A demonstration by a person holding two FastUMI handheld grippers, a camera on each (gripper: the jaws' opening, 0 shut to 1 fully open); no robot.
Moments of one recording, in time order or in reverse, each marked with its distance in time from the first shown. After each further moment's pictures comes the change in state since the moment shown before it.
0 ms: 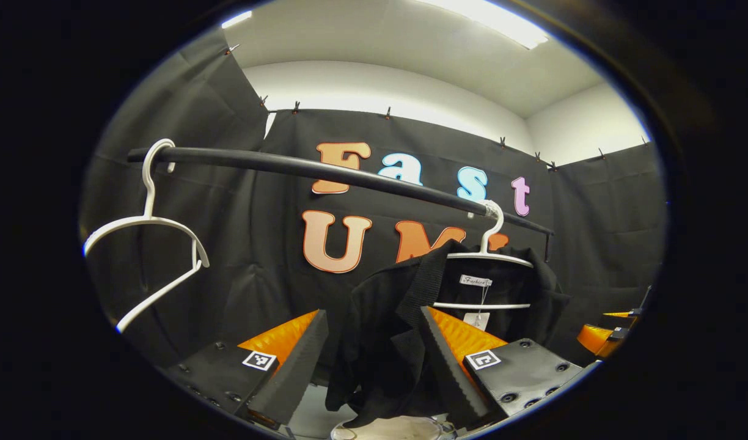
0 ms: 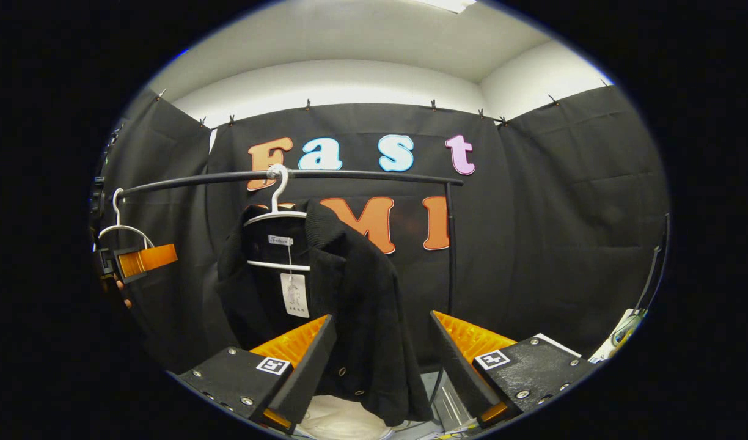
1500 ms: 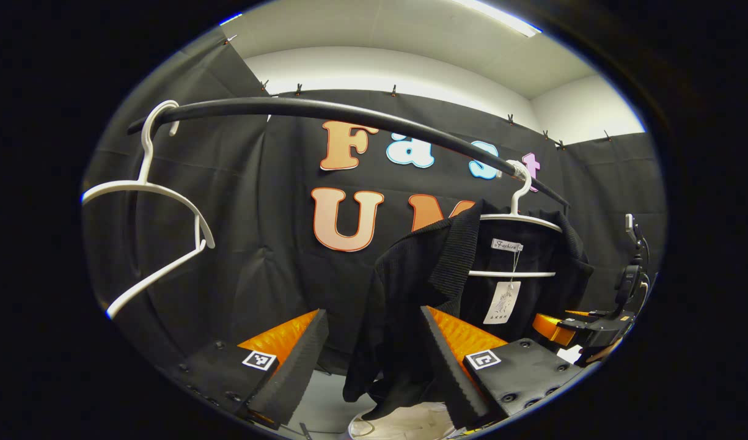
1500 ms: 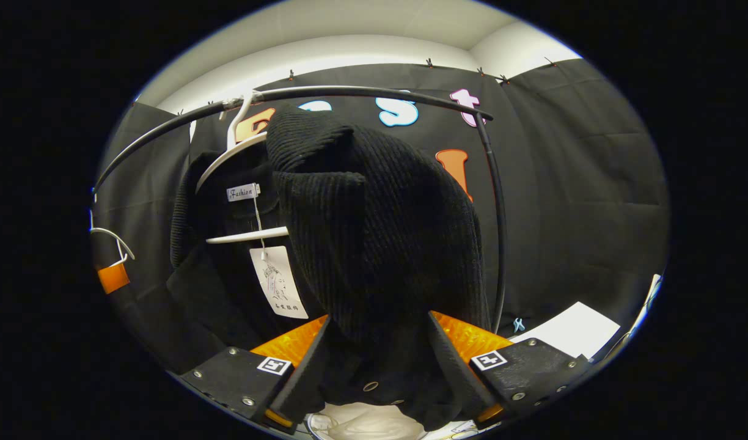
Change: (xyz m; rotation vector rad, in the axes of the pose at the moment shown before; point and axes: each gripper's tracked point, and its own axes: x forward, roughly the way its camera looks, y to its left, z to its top) left arm 0.021 0.035 -0.050 0.039 0.098 0.024; right arm 0.164 0.043 -0.092 0.116 0.129 0.015
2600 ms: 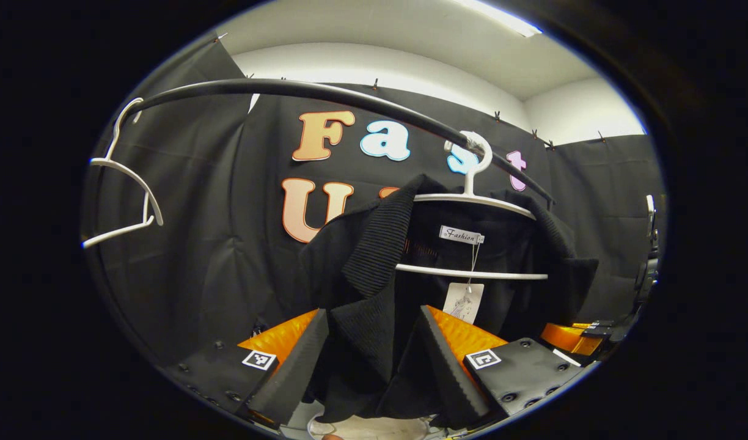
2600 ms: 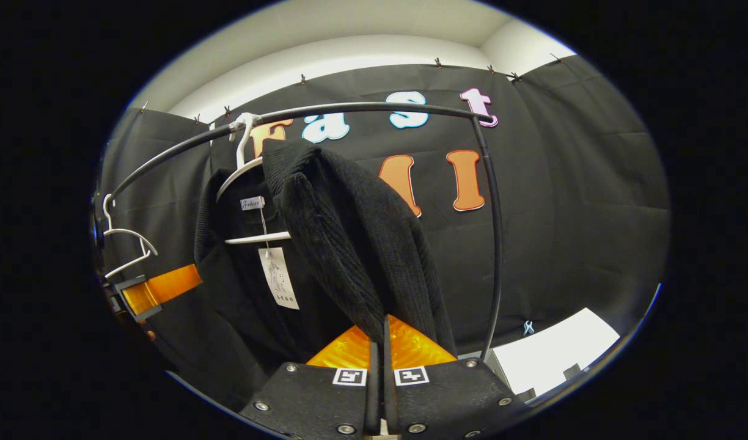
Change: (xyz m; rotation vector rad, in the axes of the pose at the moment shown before) left arm 0.035 -0.100 -0.026 -0.038 -0.004 -0.057; right arm -0.050 -0.037 0.020 -0.022 0.017 0.110
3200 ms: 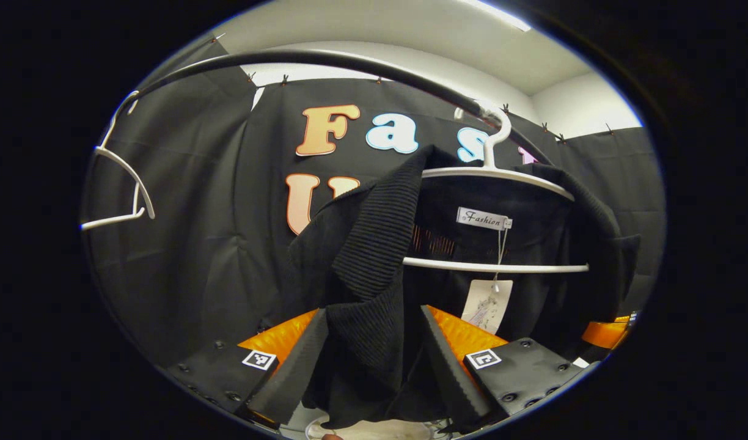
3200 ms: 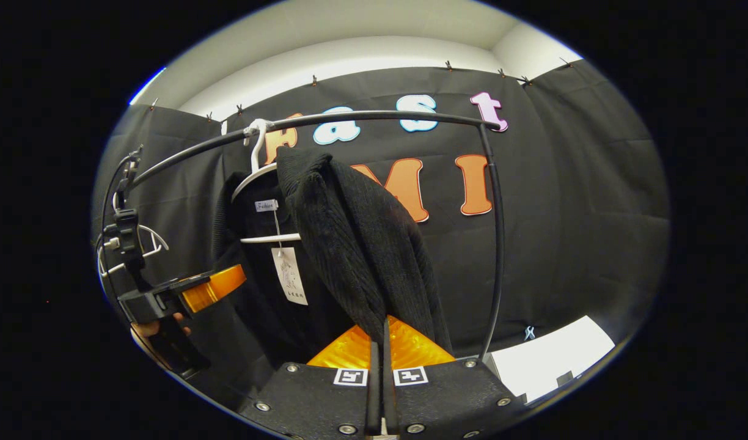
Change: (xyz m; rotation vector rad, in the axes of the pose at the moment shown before) left arm 0.047 0.005 -0.025 0.006 0.006 0.056; right arm -0.018 -0.001 0.008 -0.030 0.000 0.054
